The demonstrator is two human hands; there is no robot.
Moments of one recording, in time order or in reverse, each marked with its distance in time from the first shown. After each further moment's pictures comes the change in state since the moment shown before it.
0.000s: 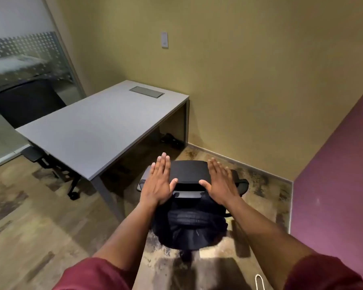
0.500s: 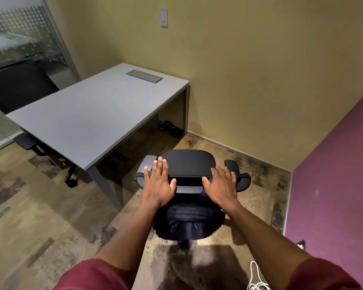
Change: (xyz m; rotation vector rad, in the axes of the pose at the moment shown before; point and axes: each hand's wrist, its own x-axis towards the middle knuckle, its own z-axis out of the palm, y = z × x) left_hand -0.003 0.006 0.032 0.006 -0.135 -0.198; right_hand 0.001 0.000 0.031 0.055 -0.022 0.246
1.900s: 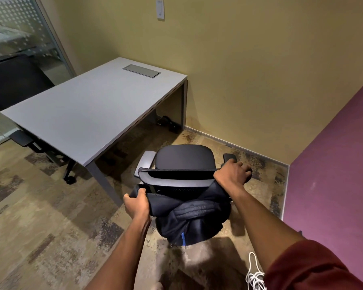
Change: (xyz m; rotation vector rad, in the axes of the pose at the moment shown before) left_hand -0.048 -0.043 0.034 -1.203 0.308 -1.103; right_hand 0.017 -0.001 -0.026 -0.055 -0.047 0.498
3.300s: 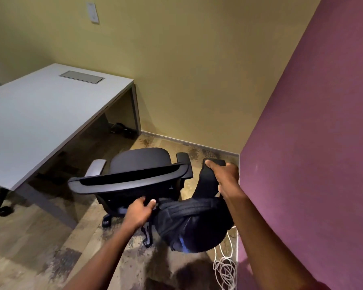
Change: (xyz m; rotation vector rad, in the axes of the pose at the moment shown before) left_hand -0.109 -0.038 0.085 0.821 -0.729 0.580; right_hand -0.001 0.160 -0.057 1.196 0.068 0.346
